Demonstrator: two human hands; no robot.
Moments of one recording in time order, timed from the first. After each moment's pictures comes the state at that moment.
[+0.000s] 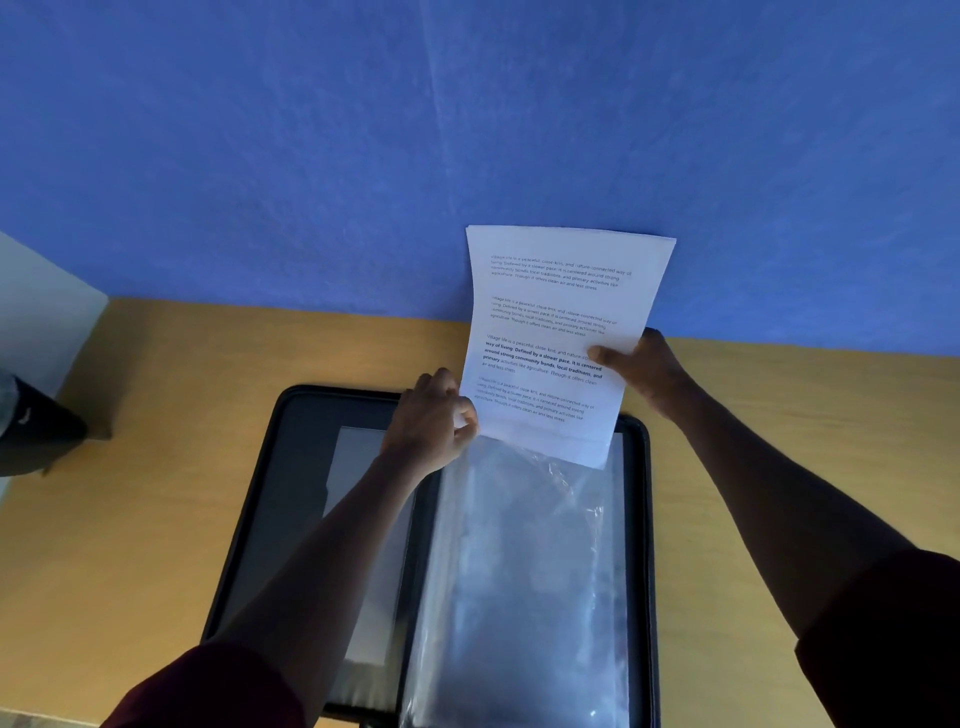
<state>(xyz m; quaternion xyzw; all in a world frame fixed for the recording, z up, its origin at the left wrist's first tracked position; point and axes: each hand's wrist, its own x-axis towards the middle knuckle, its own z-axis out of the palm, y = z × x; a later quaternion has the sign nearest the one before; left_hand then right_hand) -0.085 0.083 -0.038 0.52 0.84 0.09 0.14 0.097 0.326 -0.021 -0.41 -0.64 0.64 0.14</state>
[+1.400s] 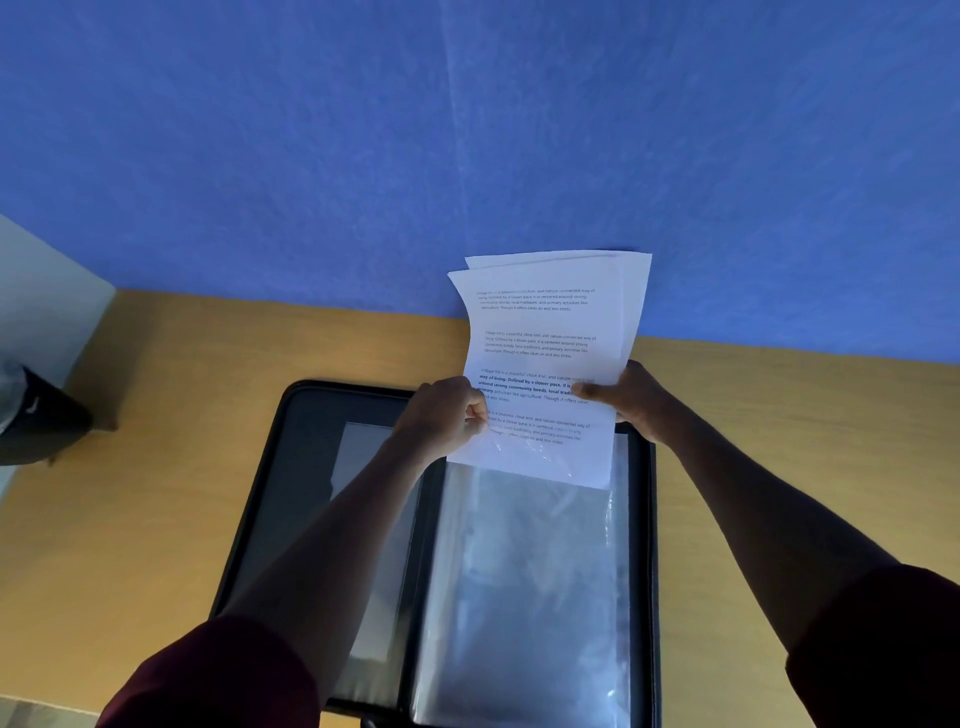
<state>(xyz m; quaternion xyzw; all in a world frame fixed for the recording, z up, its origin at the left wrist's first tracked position) -0.088 0.097 -0.025 0.49 0.82 0.13 0.25 0.103 0.304 -0.047 -0.39 -0.61 0.69 0.01</state>
